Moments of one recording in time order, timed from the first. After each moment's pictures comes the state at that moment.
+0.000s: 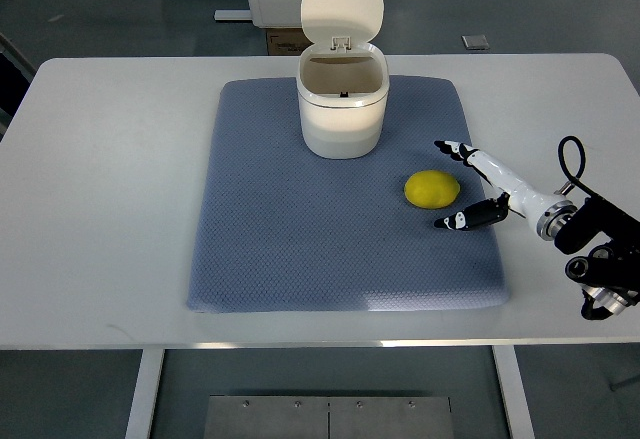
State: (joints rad) left arm -0.04 0.00 -0.06 -0.23 -0.08 0.13 -0.25; right arm 1.11 -0.57 -0.34 1.32 -0.57 -0.54 0.28
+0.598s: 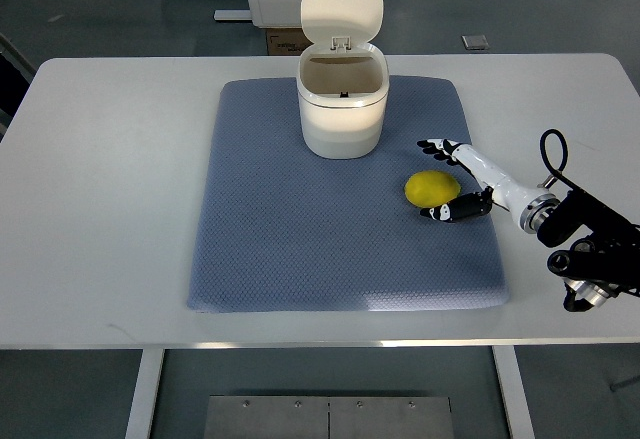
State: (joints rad) left arm -0.04 0.00 -0.06 -0.23 -0.08 0.13 -0.25; right arm 1.13 -0.52 -0.34 1.29 -0.57 -0.54 0.25
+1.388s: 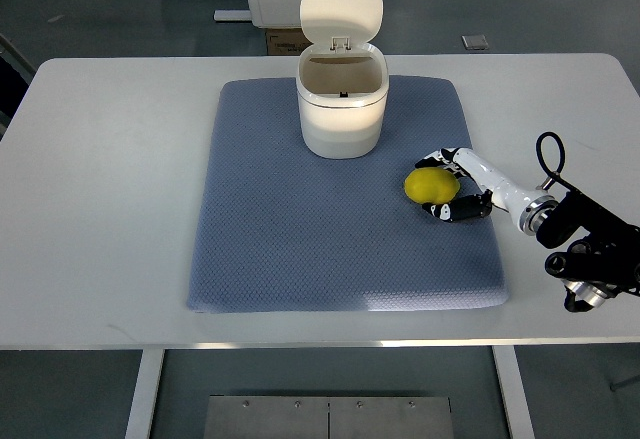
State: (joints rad) left arm -0.04 0.00 -0.06 -0.23 -0.08 0.13 -0.25; right arm 1.15 -0.50 -0.40 1.27 -0.54 -0.55 0.25
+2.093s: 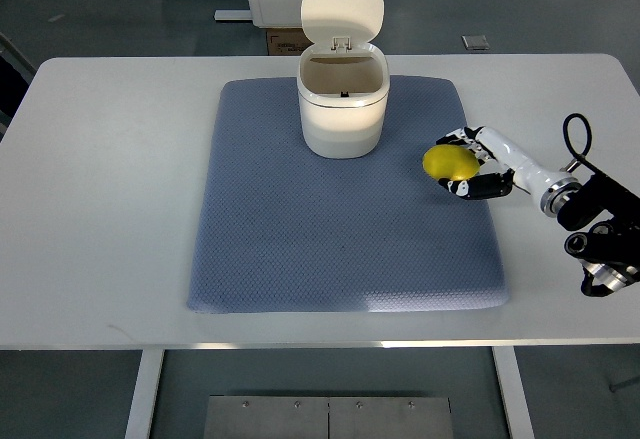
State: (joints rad) left arm -0.04 0.00 -0.06 -0.23 -0.08 0.13 -0.25; right arm 1.19 -0.59 -0.39 1.26 -0.50 -0.55 0.28
